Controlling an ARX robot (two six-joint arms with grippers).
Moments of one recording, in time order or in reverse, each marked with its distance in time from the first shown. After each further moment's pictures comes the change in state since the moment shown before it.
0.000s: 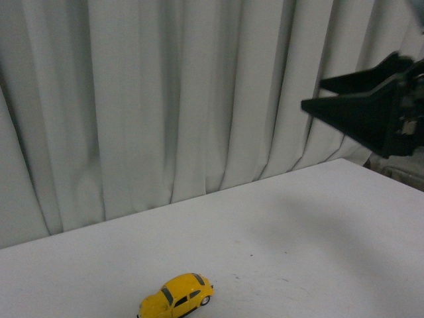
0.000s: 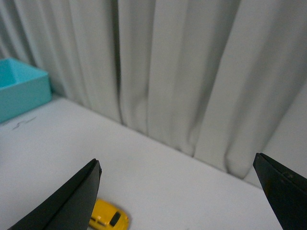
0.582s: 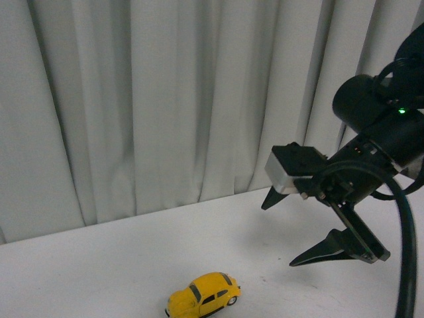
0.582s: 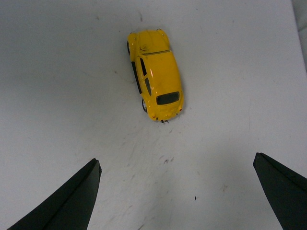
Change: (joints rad) left arm 0.000 0.000 0.000 0.000 0.000 0.000; right arm 0.309 0.548 0.608 -1.224 0.408 -1.401
